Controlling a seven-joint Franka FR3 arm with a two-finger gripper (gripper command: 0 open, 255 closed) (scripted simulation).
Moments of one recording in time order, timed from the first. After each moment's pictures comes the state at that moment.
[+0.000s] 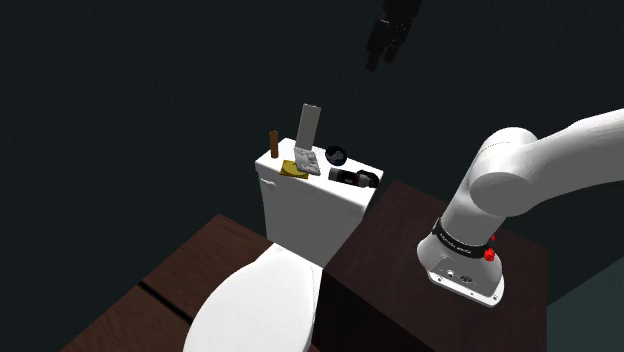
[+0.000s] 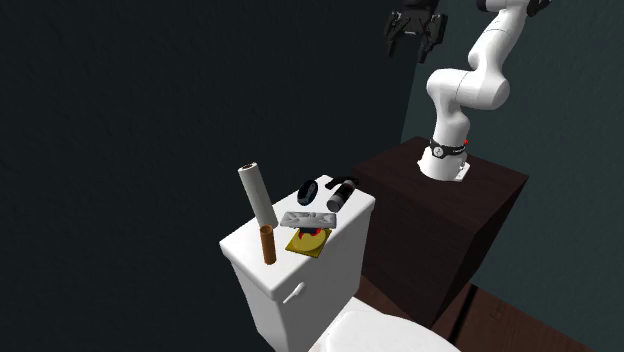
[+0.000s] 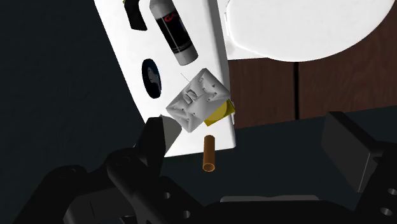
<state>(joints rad) 0.00 -0.83 -0.07 -2.37 -0.08 1.70 -0.02</state>
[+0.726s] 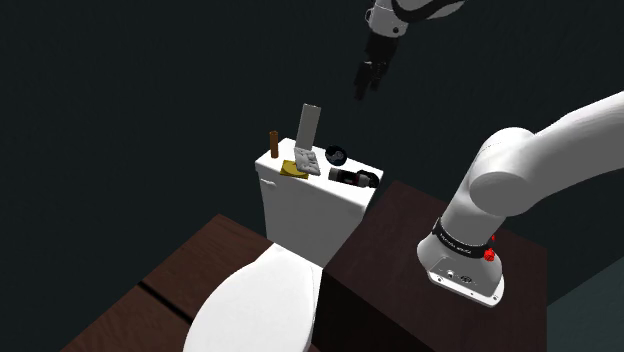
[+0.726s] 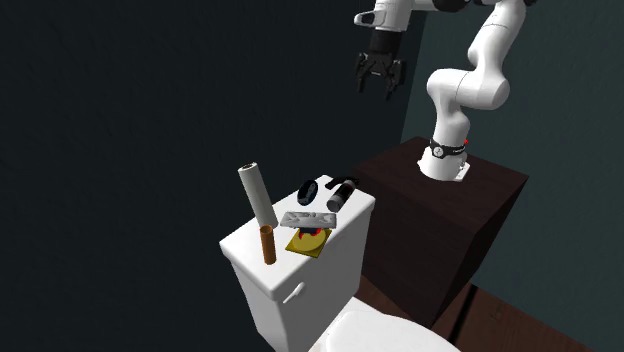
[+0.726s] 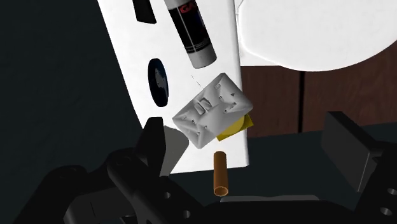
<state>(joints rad) -0.01 -0.67 -0.20 -2.51 -0.13 1.98 -0.15</state>
